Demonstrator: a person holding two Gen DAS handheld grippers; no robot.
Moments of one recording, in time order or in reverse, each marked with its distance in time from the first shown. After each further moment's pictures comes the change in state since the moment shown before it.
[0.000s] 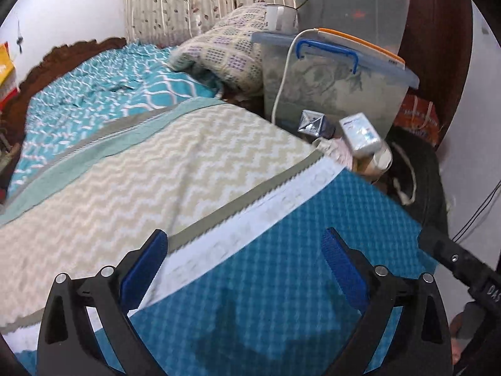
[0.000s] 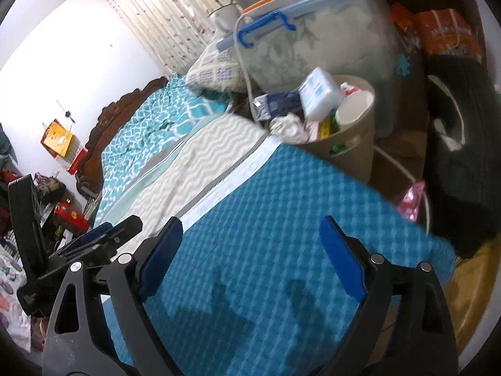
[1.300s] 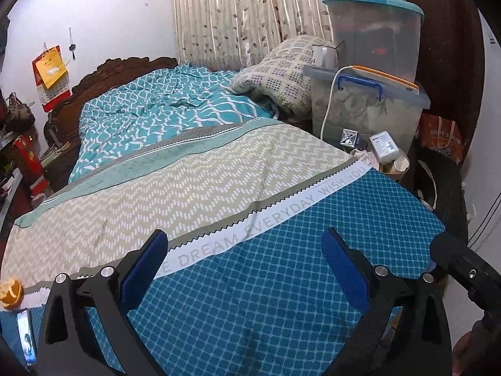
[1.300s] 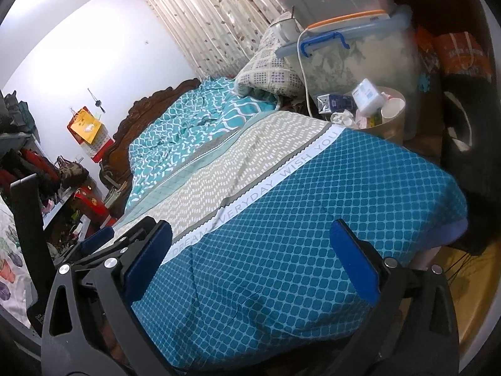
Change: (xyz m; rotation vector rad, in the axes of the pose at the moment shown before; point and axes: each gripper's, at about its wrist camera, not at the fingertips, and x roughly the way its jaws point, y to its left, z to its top) left arm -0.129 0.046 -0.069 -0.076 -0.118 0.177; right arm -0.078 0.102 -0.077 -0.081 -0.060 0.076
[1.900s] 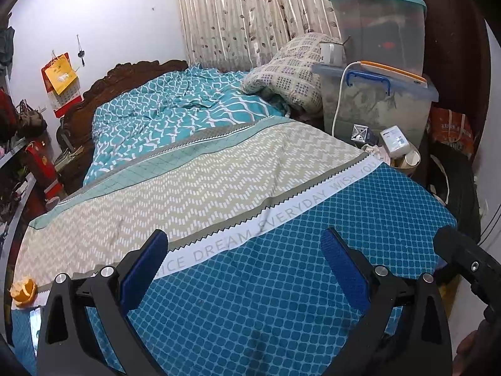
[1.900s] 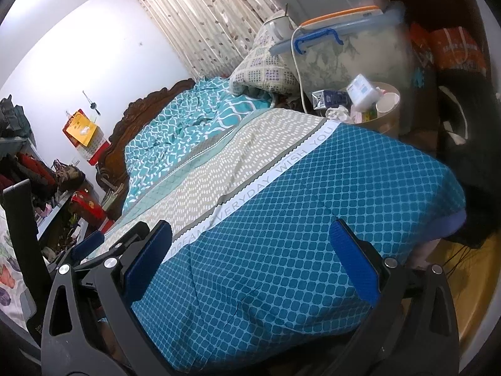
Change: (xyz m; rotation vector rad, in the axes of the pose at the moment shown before) left arm -0.006 -0.001 -0.007 0.024 0.002 0.072; right arm -0.001 0.001 -0.006 0.026 0.003 -0.018
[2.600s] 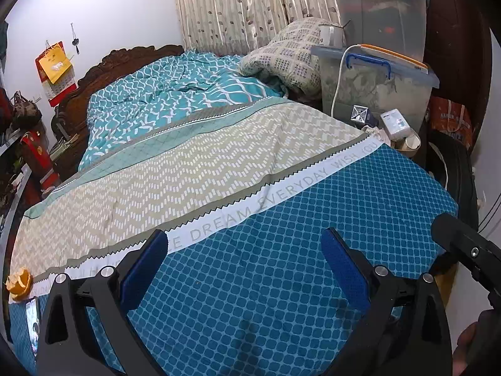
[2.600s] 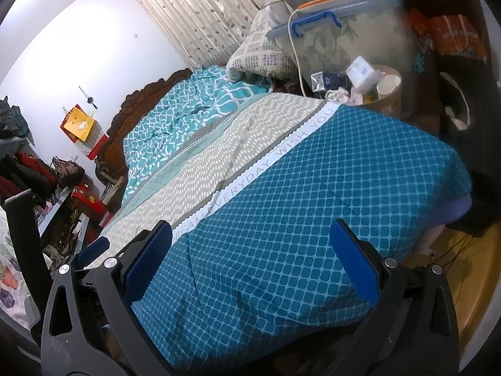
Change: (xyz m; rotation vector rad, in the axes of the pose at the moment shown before) left arm 0.012 0.008 -0.018 0.003 0.072 -0.023; right arm 0.012 0.002 -0.013 0.027 0.060 -0.004
